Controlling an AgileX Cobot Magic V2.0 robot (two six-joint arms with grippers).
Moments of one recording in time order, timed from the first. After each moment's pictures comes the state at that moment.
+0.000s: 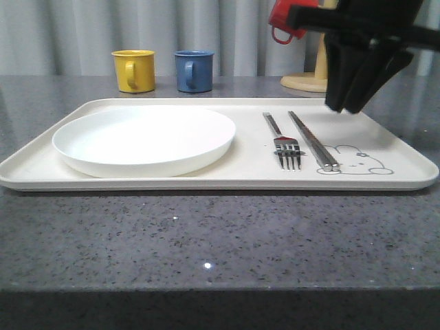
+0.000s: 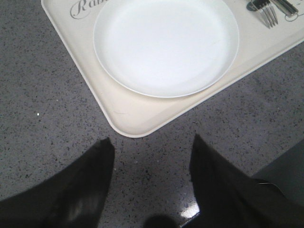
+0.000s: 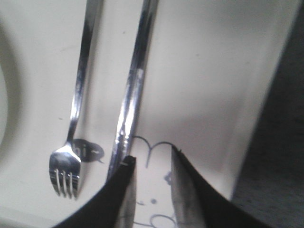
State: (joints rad) left arm -0.53 0.82 -0.89 0.00 0.92 0.07; right arm 0.28 1.66 -1.47 0.13 1.11 0.15
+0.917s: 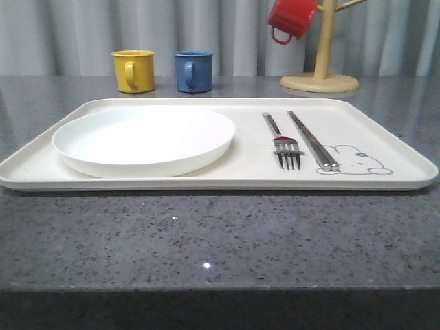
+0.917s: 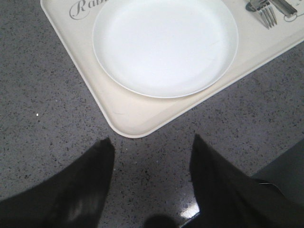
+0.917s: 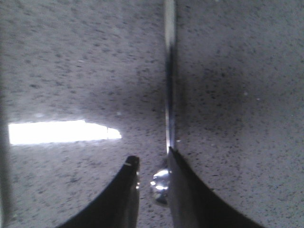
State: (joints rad) left arm -0.53 0.82 -0.89 0.00 0.92 0.07; right arm -0.10 1.59 -1.46 -0.02 1.24 0.00
